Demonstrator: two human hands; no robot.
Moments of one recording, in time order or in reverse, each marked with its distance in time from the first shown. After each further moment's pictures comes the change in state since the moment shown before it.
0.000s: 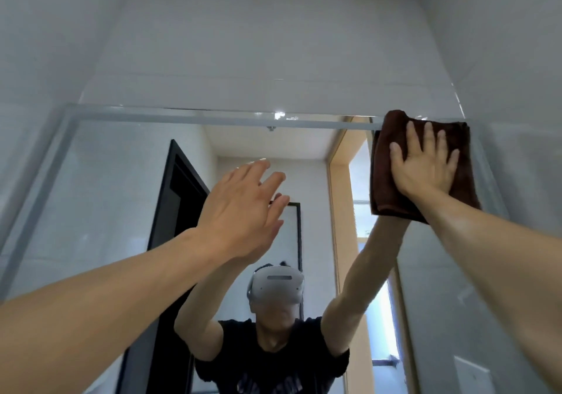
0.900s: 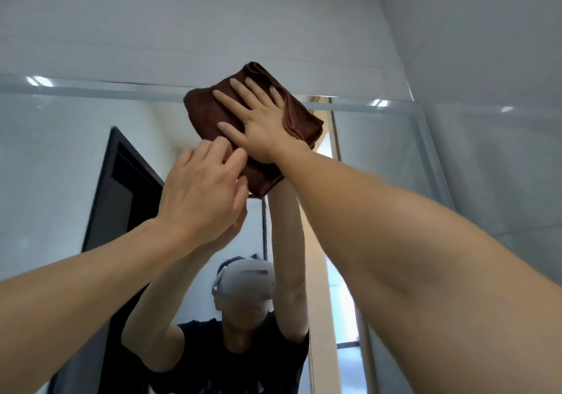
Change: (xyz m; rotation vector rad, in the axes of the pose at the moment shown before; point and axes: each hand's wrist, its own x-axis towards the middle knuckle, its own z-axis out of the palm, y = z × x) left_hand 0.023 0.046 0.011 0.061 0.139 -0.013; right_hand -0.012 -0.148 0.019 0.124 -0.060 -0.787
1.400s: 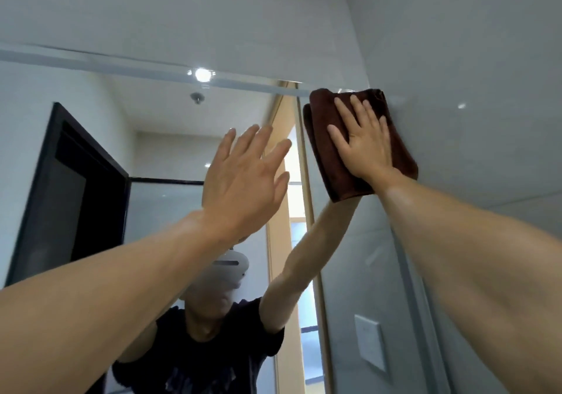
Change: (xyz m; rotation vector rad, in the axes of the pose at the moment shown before) left_hand 0.021 0.112 0.027 -0.190 -0.016 0.038; right_hand -0.150 0.185 -0.056 -0.156 0.049 0.458
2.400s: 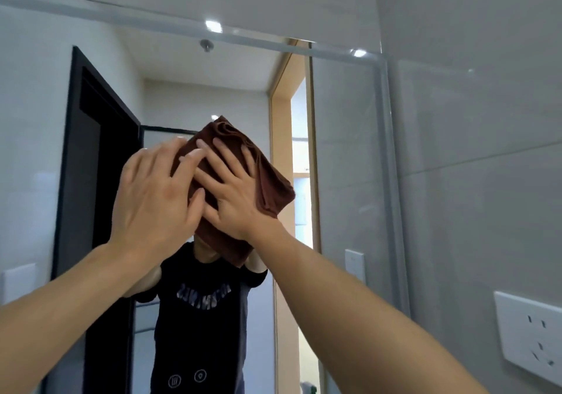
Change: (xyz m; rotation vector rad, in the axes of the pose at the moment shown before) left_hand -0.147 -0.063 -0.100 0.011 -0.092 -0.200; right_hand -0.186 -0.225 0.029 0.196 -0.049 -0.558
